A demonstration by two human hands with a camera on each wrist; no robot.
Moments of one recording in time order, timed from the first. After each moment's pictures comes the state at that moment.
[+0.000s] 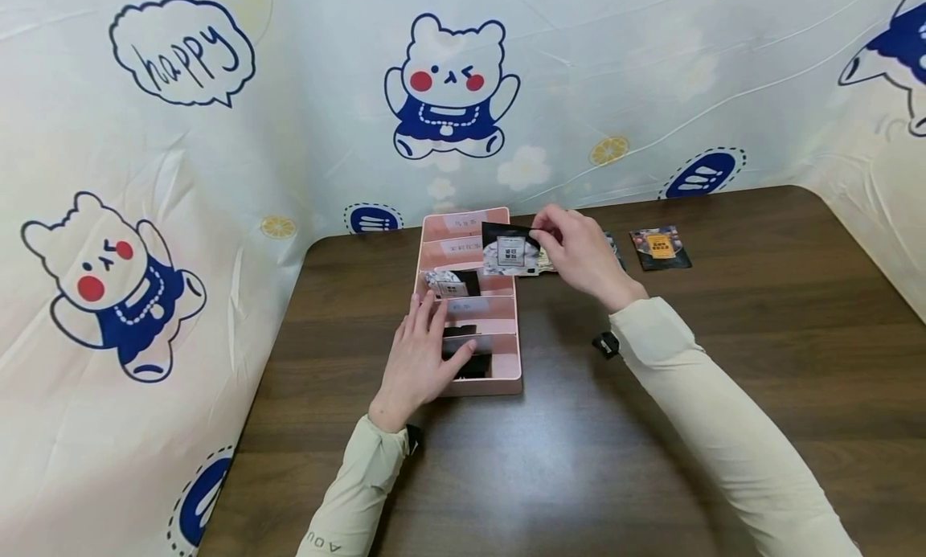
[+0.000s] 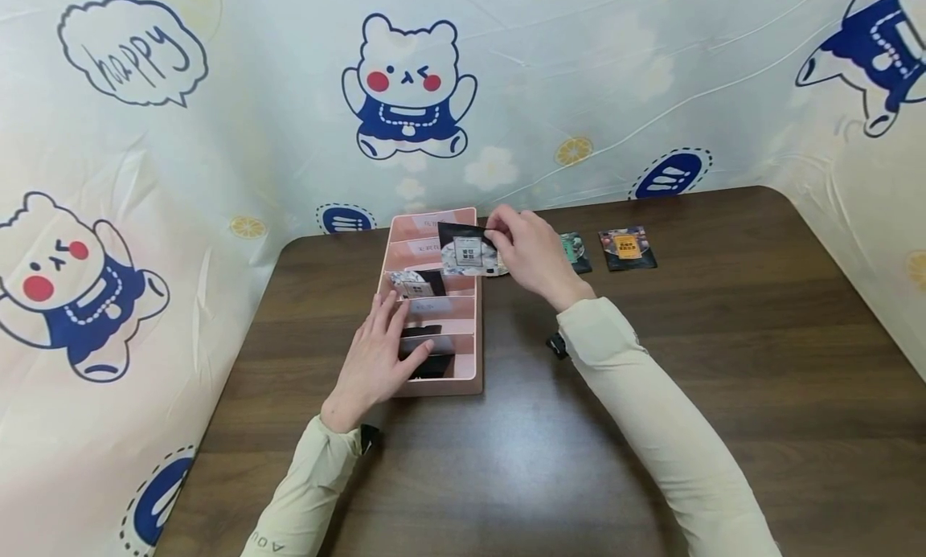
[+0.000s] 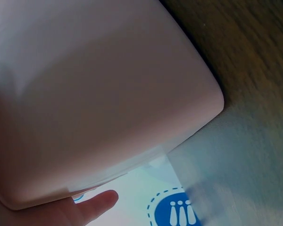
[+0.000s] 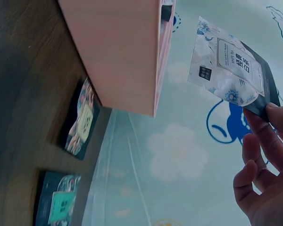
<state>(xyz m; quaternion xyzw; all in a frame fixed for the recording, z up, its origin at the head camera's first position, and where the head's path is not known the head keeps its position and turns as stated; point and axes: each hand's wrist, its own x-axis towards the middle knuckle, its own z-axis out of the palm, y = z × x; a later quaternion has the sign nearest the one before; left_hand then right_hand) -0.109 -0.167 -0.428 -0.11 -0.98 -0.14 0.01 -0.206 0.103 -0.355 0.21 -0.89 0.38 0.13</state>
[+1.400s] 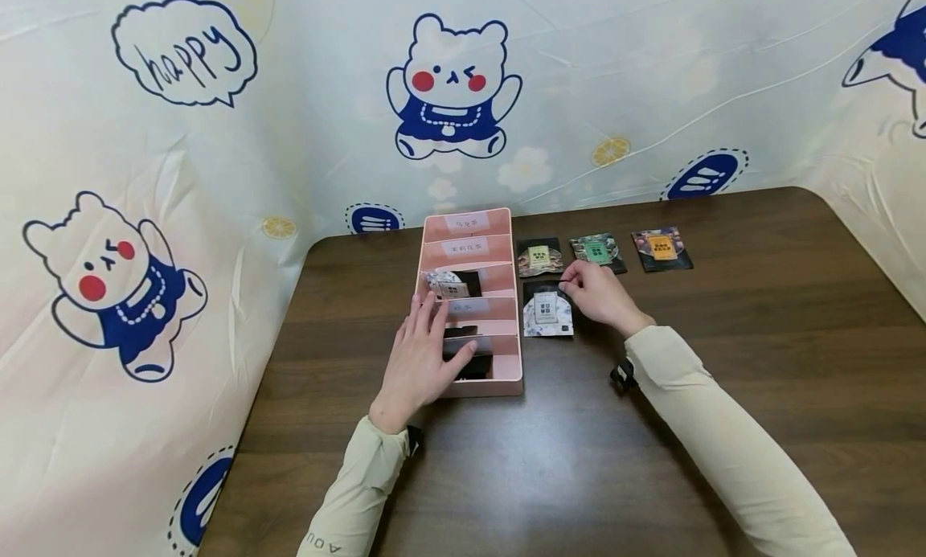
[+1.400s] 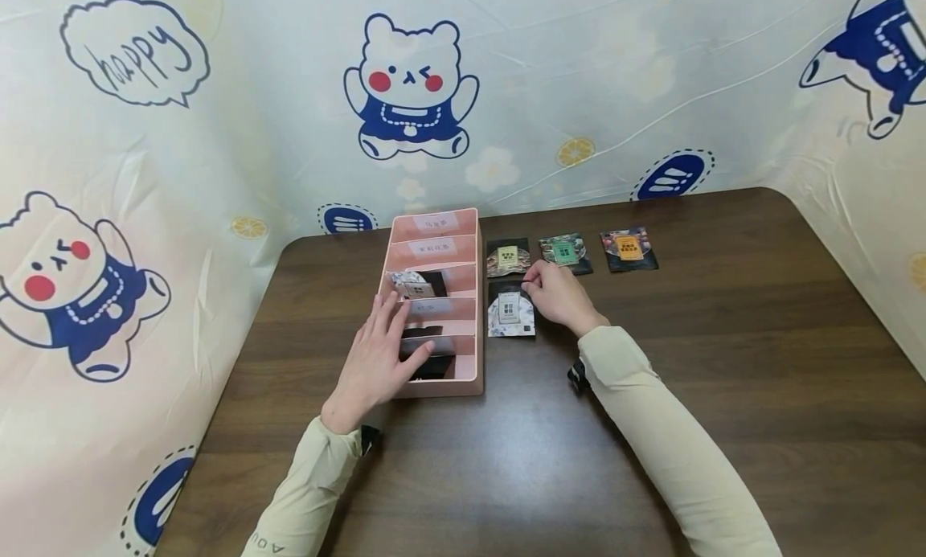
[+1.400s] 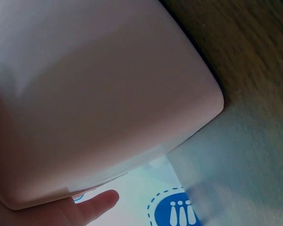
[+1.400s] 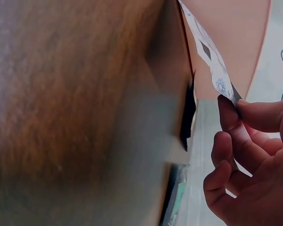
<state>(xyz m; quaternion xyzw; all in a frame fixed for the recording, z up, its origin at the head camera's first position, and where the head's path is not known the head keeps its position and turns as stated) -0.109 -0.167 -0.429 -0.11 -0.98 -0.14 0.02 -0.205 0.132 -0.436 0.11 -0.92 0.37 -0.06</state>
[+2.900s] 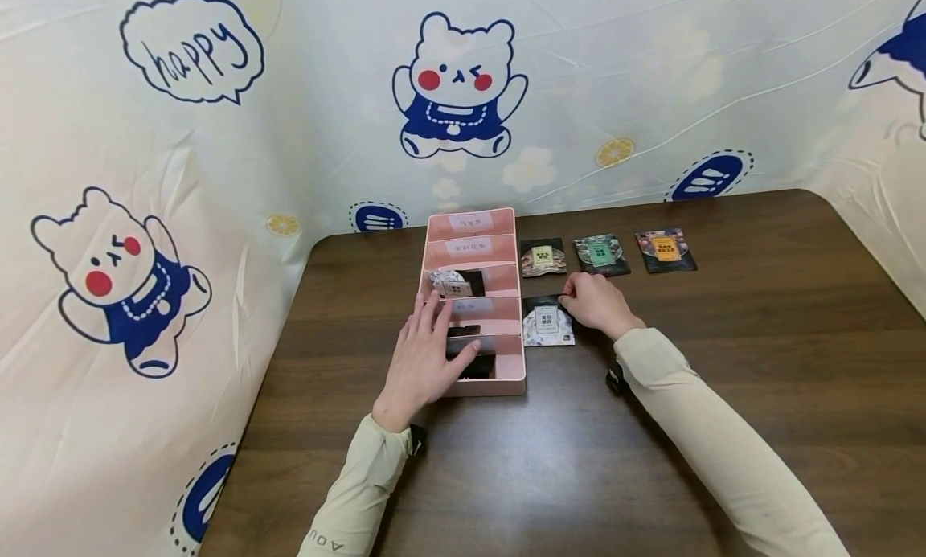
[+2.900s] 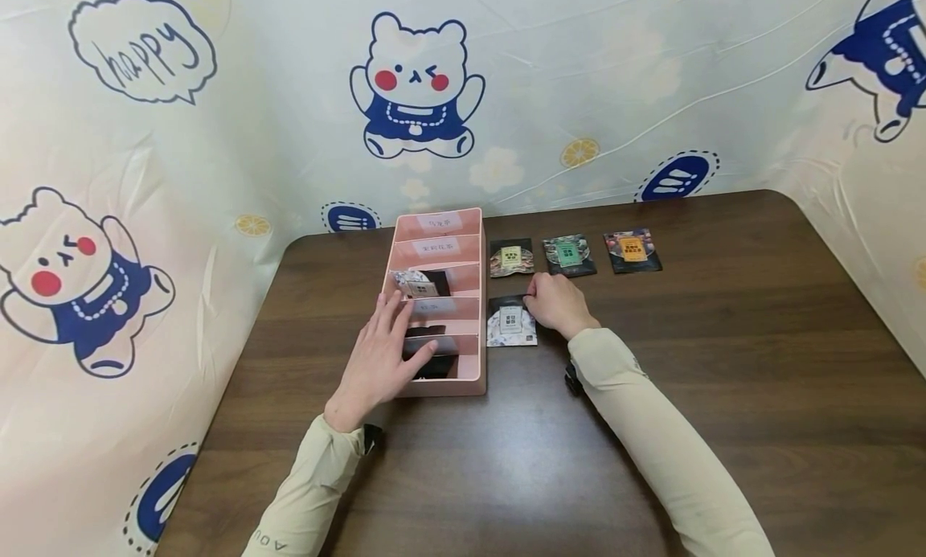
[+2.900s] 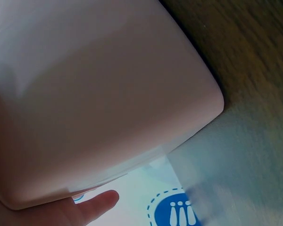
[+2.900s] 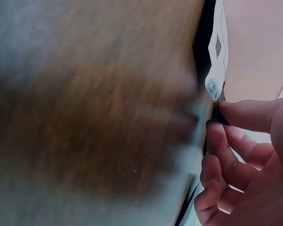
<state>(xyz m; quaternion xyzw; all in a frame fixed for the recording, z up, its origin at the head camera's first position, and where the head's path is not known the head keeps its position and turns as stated) -0.109 -0.168 -0.429 -0.11 -0.98 -0.13 0.02 -0.207 0.120 -0.450 0.09 -0.96 0.26 -0.10</state>
